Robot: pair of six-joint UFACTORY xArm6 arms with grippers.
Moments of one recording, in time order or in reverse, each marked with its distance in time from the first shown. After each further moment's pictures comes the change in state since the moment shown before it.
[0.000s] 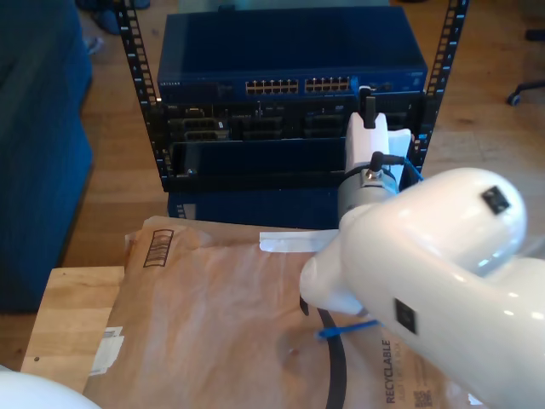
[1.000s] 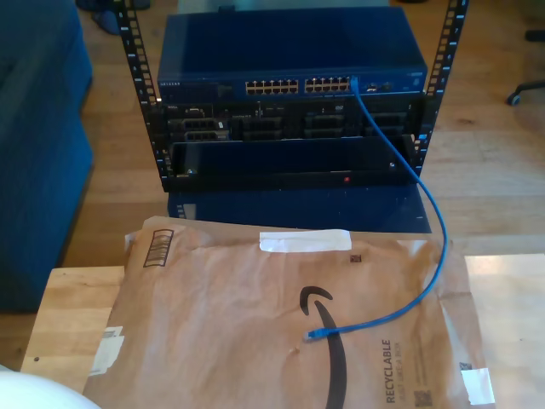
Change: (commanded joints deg) left arm 0.0 0.0 0.0 0.0 0.0 0.0; right arm -57.2 -46.8 14.6 -52.4 85.0 -8.7
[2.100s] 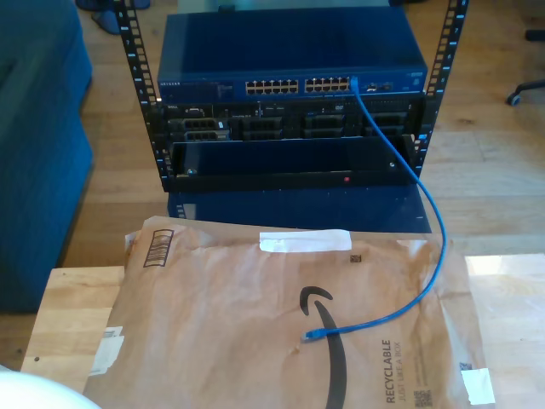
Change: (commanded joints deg) left arm 0.0 0.0 0.0 0.0 0.0 0.0; right arm -47.6 -13.5 26.2 0.3 32.9 -52.9
